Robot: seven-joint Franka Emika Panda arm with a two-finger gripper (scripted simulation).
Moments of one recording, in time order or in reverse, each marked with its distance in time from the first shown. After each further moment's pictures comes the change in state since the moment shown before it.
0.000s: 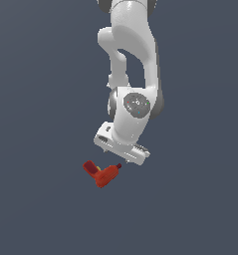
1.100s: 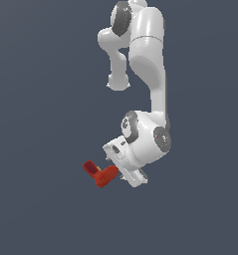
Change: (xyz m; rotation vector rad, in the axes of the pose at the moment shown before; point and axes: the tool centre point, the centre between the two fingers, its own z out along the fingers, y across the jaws) arm 0.027 -0.017 0.055 -0.280 0.132 0.364
